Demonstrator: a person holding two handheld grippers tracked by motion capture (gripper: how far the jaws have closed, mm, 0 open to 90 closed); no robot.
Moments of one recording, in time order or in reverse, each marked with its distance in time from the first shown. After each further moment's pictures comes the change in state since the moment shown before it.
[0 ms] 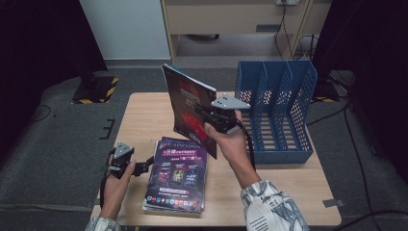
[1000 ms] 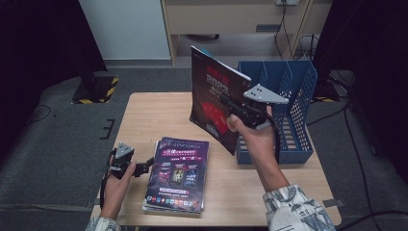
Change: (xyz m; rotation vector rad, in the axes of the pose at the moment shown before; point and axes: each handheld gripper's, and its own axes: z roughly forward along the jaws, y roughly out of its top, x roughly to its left) left arm 0.000 -0.002 0.002 0.023 0.015 0.005; right arm -0.028 0.033 -0.069 -0.072 -0.086 0.049
